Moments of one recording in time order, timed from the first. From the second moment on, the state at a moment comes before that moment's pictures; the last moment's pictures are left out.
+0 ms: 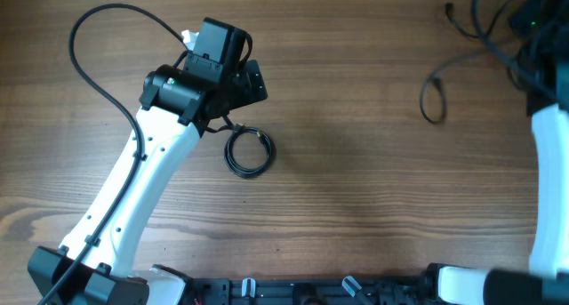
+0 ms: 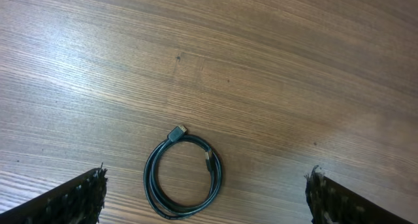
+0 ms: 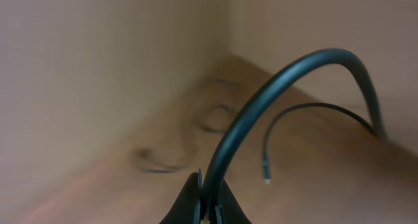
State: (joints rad) left arm -0.40 1.54 1.50 -1.02 -0.17 -0.63; right arm -0.16 1.52 1.63 -0.67 0.50 0.38
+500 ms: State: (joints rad) left arm -0.40 1.54 1.50 -1.02 -0.16 -0.63; right arm -0.34 1.90 1.63 -0.84 0.36 0.31
